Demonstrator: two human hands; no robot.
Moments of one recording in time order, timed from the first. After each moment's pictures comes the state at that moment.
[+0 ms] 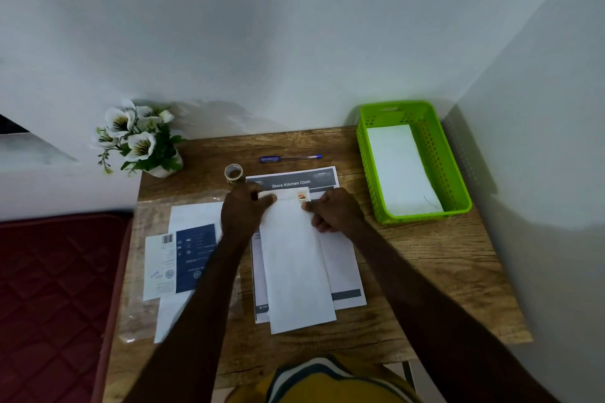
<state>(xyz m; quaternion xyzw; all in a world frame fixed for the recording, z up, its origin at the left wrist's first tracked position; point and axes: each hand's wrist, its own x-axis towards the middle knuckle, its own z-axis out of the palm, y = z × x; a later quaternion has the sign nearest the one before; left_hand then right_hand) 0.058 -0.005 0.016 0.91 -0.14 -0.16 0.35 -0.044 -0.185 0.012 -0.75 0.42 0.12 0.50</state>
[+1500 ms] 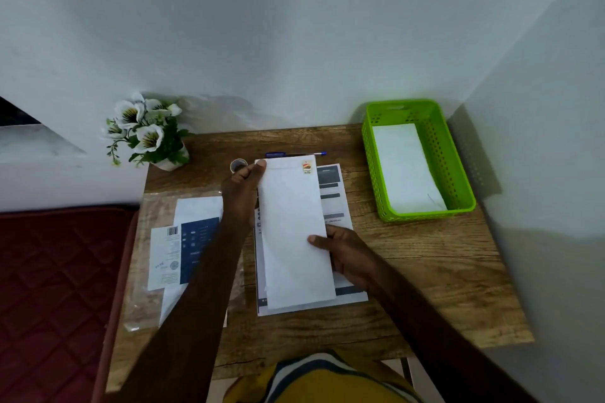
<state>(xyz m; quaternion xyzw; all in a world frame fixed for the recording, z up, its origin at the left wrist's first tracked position) 0.059 -0.012 0.041 0.68 0.09 -0.24 0.68 -0.129 -0.146 0.020 -0.47 0.31 0.13 0.82</state>
